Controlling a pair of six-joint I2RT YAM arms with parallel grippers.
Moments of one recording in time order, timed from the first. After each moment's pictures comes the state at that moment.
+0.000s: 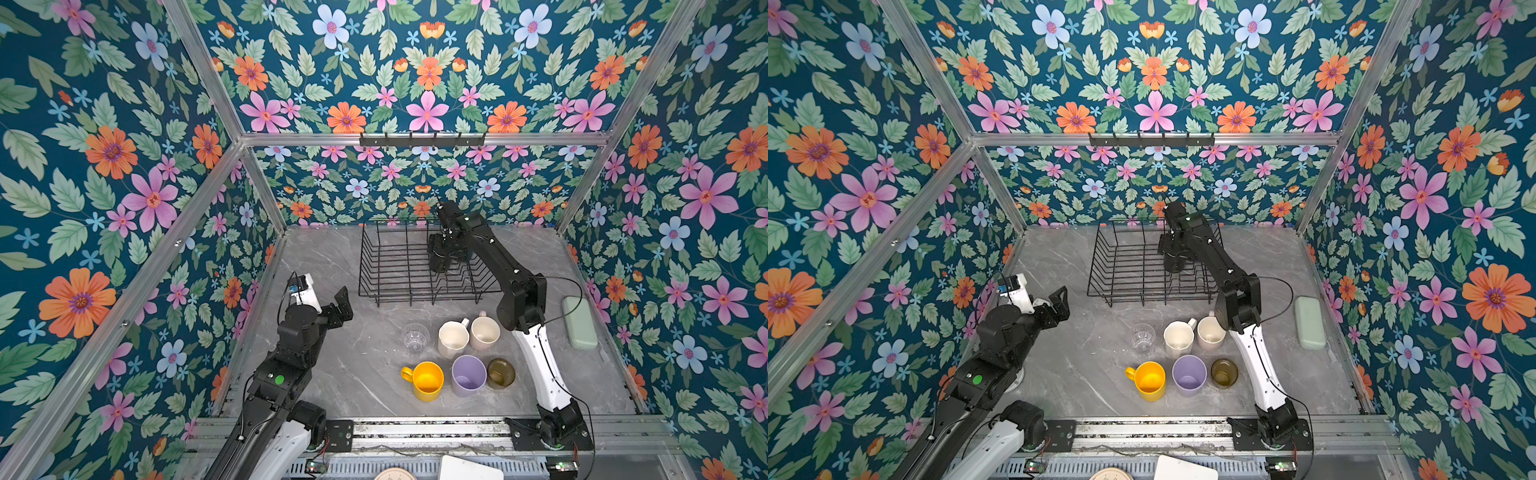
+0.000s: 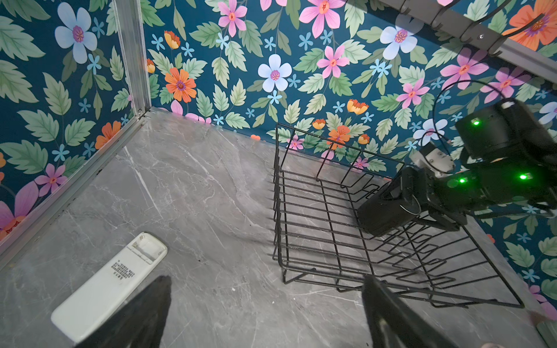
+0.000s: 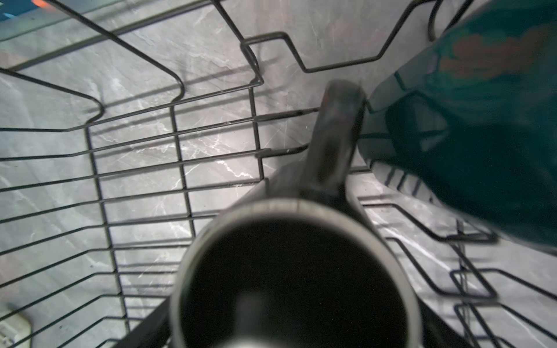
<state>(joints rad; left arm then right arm) -0.41 0.58 0.65 -0.37 -0.31 -0.41 0.44 2.47 2.54 -1.18 0.03 0.58</state>
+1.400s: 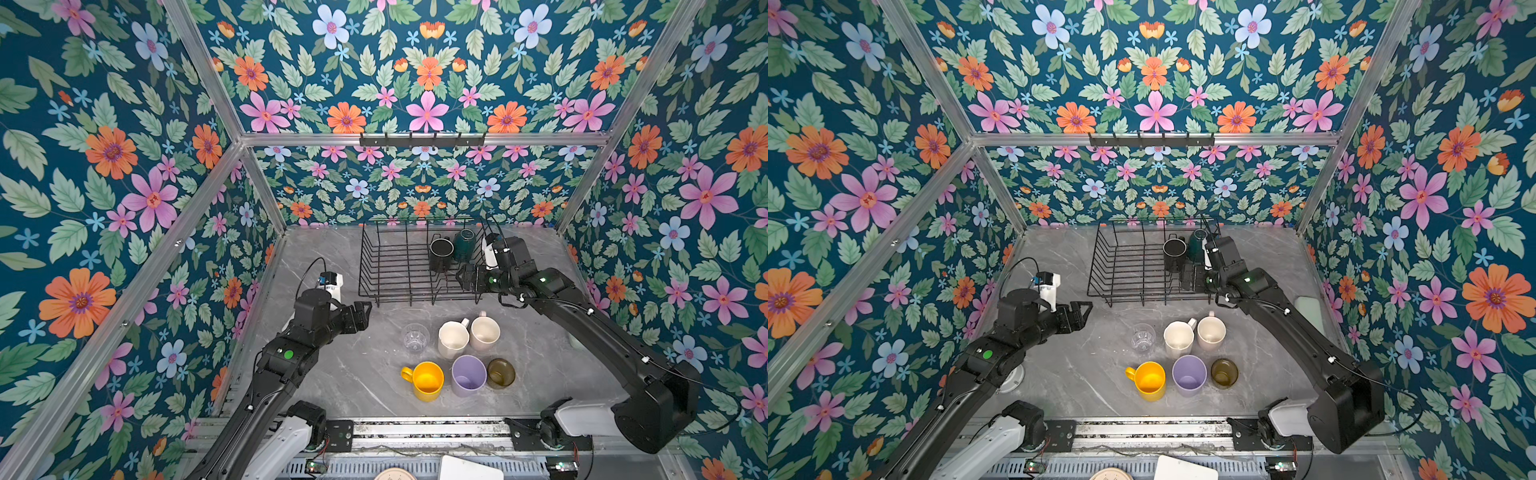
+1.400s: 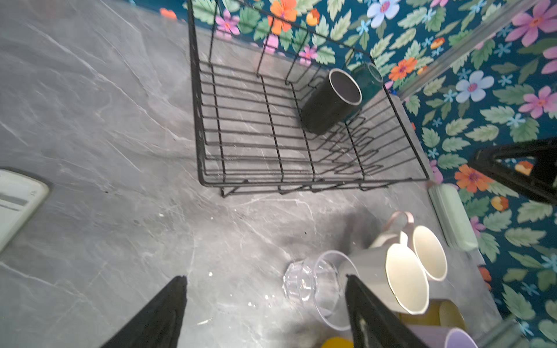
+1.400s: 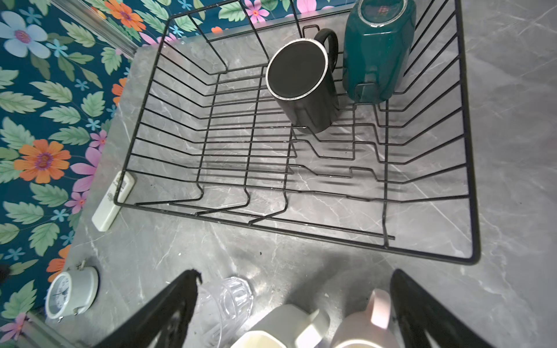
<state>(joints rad) -0.41 0.78 0.76 -0.57 0.15 -0.44 0.47 1.34 1.23 -0.64 -0.05 0.45</state>
